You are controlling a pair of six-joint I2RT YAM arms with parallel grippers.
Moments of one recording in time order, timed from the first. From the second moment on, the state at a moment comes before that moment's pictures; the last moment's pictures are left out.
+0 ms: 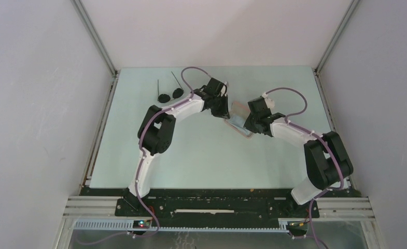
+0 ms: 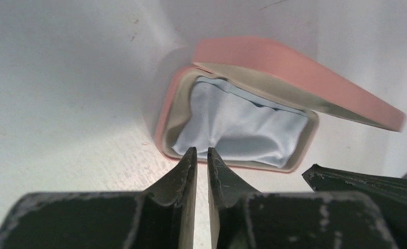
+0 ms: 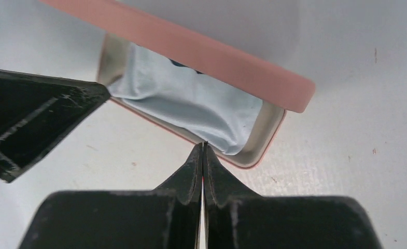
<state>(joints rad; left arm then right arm) -0.62 2.29 1.84 -0.48 0.24 -0.49 0.43 1.61 0.95 -0.27 0.18 0.80</state>
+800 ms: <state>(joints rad) -0.64 2.38 1.90 -0.37 0.23 -0.58 0.38 1.43 0.91 -0.35 0.23 0.80</state>
